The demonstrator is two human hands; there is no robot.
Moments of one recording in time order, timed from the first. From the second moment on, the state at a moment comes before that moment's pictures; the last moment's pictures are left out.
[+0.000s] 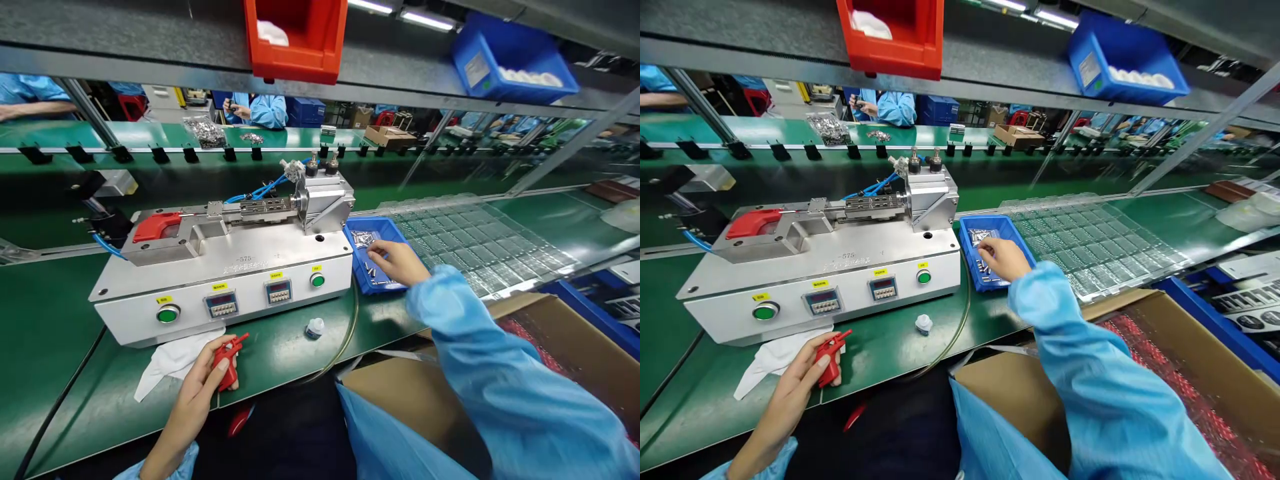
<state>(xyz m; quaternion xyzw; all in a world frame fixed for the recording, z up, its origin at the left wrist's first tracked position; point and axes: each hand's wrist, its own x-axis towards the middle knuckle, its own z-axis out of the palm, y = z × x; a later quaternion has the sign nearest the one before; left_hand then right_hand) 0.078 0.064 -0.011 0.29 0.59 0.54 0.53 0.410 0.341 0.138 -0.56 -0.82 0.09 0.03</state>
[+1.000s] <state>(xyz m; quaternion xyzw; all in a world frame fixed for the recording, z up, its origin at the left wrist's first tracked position) 0.087 0.089 -0.013 0.40 0.52 0.58 0.47 0.193 0.346 0.250 -0.17 -0.97 0.11 0.17</state>
